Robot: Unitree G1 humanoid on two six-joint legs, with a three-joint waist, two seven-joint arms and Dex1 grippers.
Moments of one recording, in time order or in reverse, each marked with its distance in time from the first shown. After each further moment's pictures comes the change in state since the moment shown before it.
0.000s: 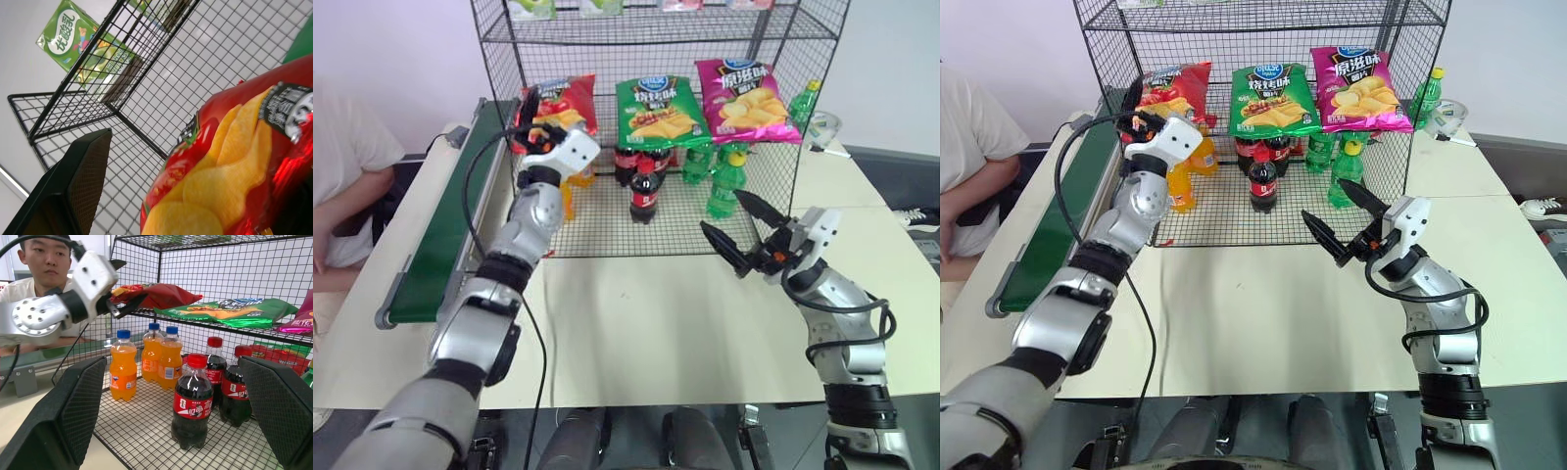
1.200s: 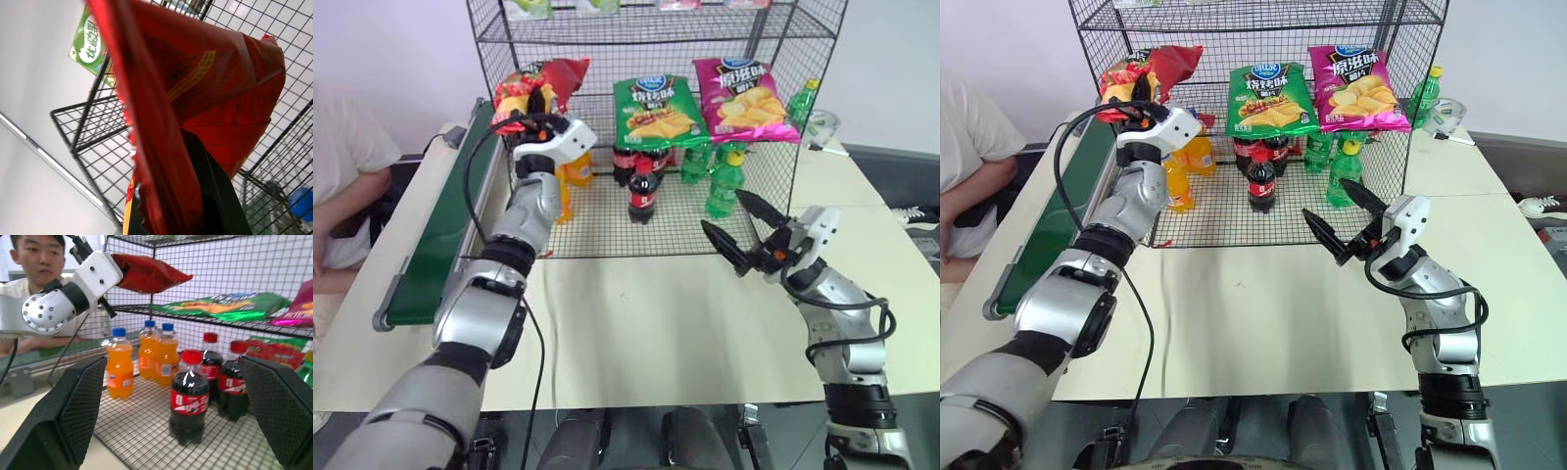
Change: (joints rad) left arm -0.186 -0.048 0.000 0.286 0.186 0.096 0.230; right arm -0.012 0.003 -0.004 -0.004 0.002 0.015 -0.034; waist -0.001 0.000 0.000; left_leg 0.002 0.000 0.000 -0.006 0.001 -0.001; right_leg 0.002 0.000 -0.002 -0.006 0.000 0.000
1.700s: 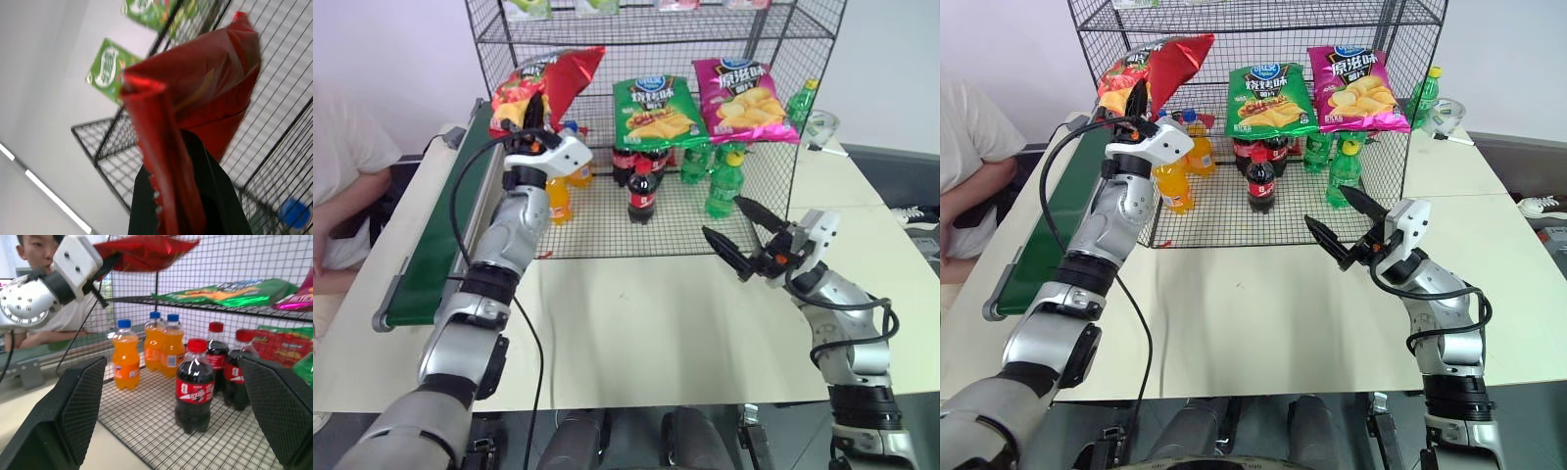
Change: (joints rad) left arm 0.207 0.061 0.063 -0.350 0.046 -0.030 -0.144; right arm 0.016 -0.017 -0.004 0.016 0.020 0.027 0.040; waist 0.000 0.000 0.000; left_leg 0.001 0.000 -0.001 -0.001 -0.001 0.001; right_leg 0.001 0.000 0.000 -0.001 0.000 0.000
